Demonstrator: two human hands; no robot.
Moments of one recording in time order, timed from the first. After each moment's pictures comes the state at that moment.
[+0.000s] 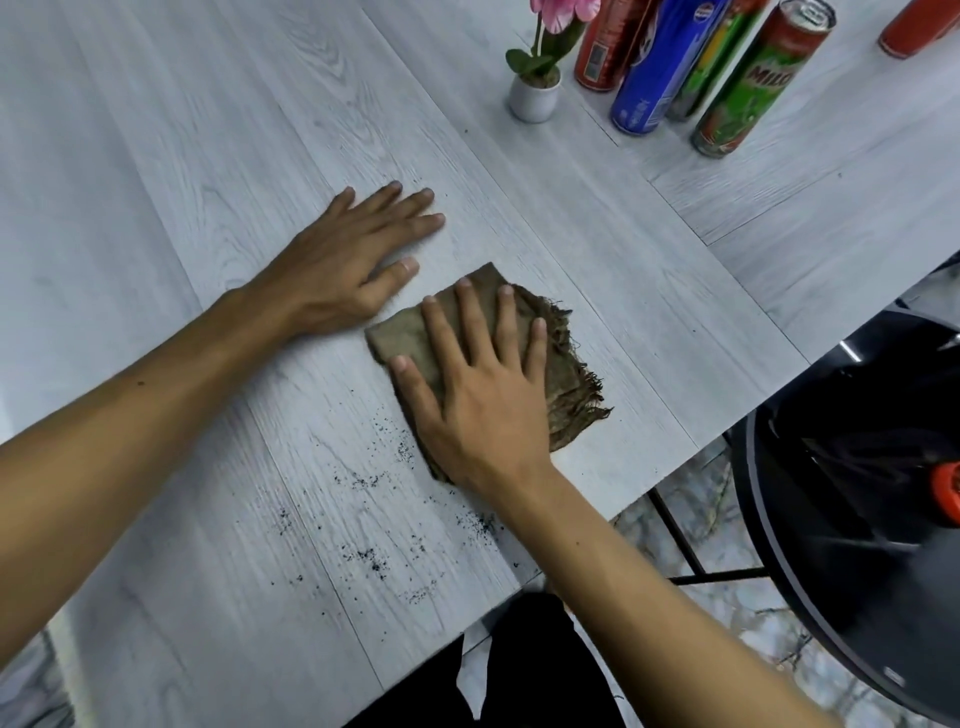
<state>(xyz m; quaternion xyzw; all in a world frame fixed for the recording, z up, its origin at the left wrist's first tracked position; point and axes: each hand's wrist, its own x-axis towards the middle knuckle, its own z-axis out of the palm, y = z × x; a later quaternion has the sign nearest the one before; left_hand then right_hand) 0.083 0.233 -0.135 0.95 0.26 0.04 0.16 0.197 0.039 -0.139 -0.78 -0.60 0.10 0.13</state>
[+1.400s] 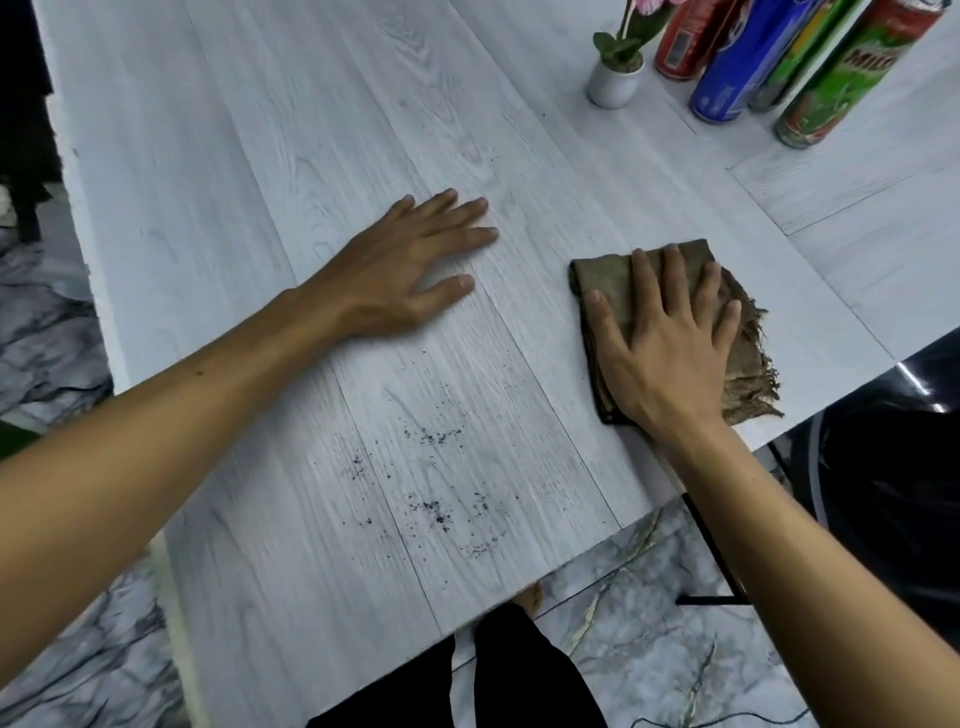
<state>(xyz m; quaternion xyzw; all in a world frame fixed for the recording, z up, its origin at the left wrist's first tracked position) 0.047 0.202 -0.136 0.95 0.27 0.05 0.18 0.279 0.027 -0.143 -0.86 -0.48 0.09 0.14</state>
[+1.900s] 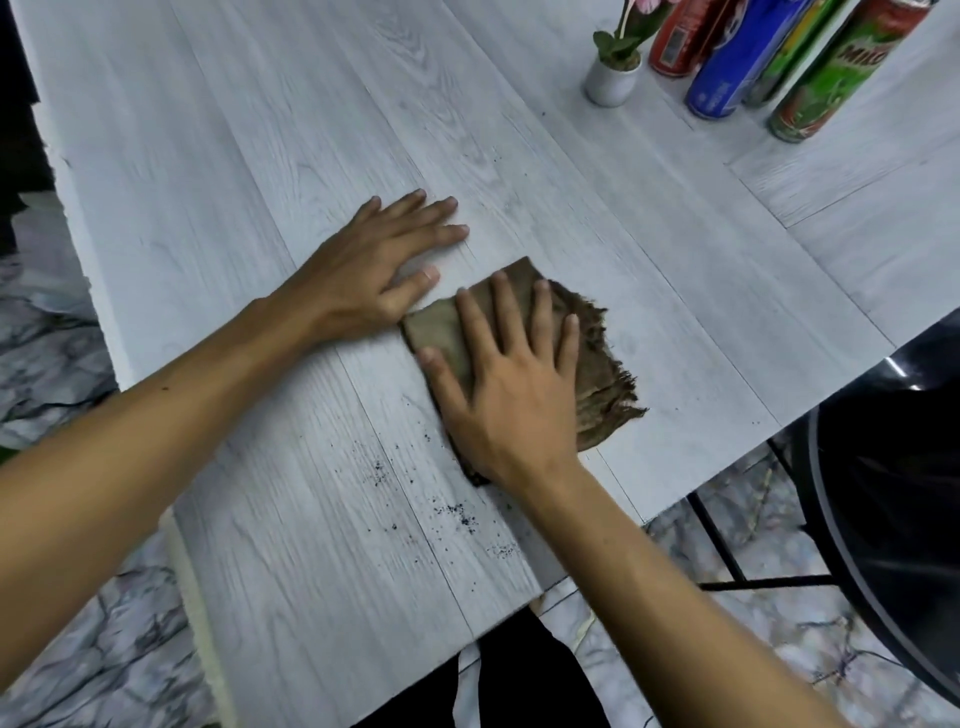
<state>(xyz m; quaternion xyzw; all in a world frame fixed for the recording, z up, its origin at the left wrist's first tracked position) 0.016 0.214 -0.134 0.93 0.28 0.07 0.21 0.142 0.035 -0.137 -0.79 -0.59 0.10 0.13</state>
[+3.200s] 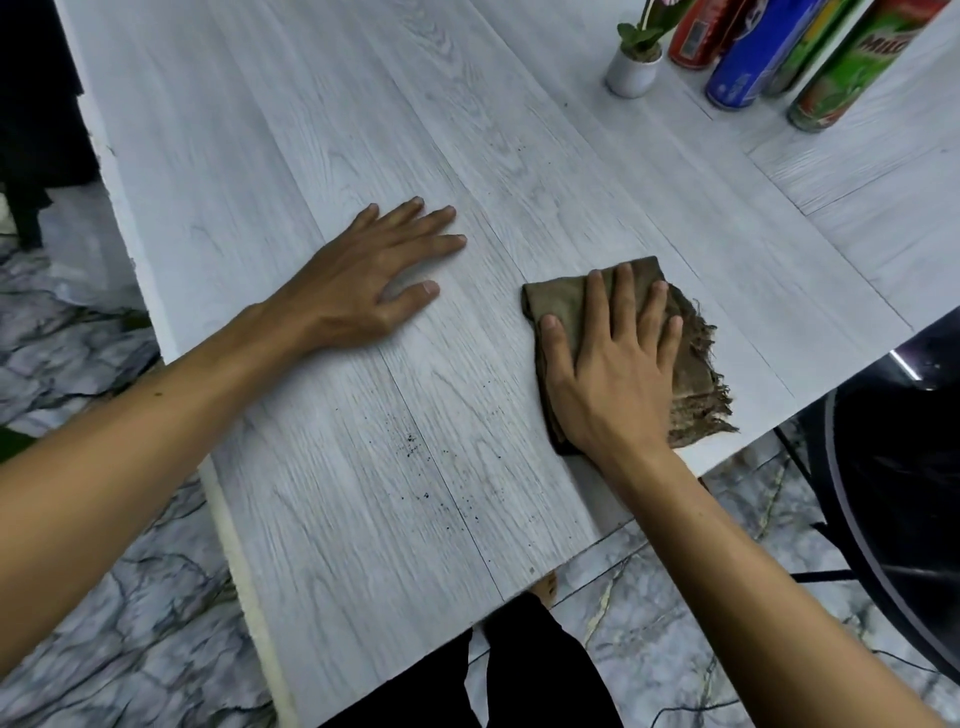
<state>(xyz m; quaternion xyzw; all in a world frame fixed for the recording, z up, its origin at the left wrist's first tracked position) -0.023 0.200 -0.136 0.94 0.27 0.05 0.19 0.183 0.014 -0.141 -0.86 -0.48 0.10 0.15</state>
